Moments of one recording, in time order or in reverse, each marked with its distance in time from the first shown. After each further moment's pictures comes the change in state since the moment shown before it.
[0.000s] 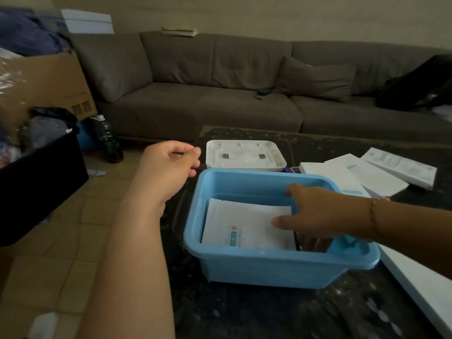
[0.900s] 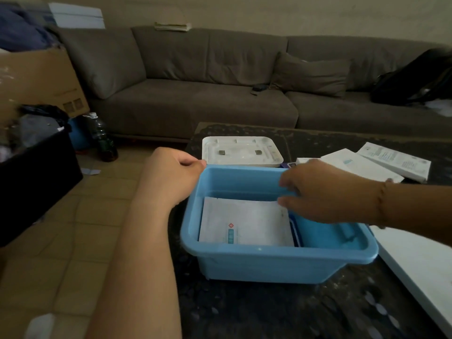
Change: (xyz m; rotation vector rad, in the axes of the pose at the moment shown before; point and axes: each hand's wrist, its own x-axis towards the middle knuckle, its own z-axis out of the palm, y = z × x) left_hand -0.002 -0.009 0.010 0.277 -0.032 0.089; right_hand 0.008 0.009 -0.016 -0.326 0.201 -0.273
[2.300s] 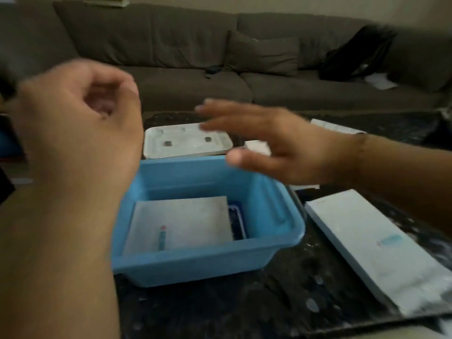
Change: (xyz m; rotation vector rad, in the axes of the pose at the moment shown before) left_hand -0.006 0.061 0.027 -0.078 0.465 0.470; right_hand -0.033 0.061 -0.027 0.257 0.384 -0.543
